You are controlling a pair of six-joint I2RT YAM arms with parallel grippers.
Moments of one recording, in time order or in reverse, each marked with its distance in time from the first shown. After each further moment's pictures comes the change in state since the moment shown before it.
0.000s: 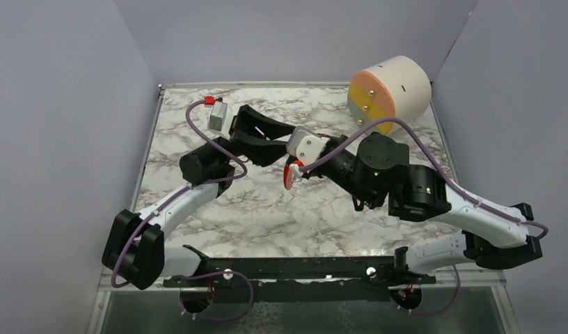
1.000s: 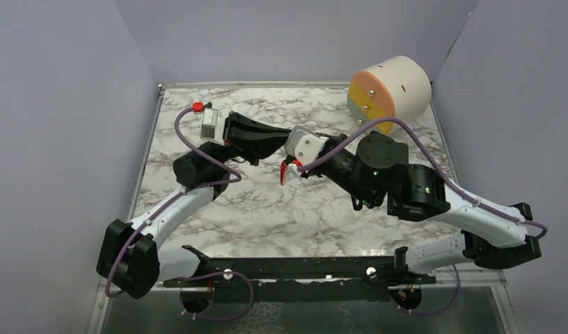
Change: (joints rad) left arm 0.000 -0.067 -0.003 -0.036 -0.029 0.142; right arm 0.000 0.013 0.011 0.002 0.002 -0.009
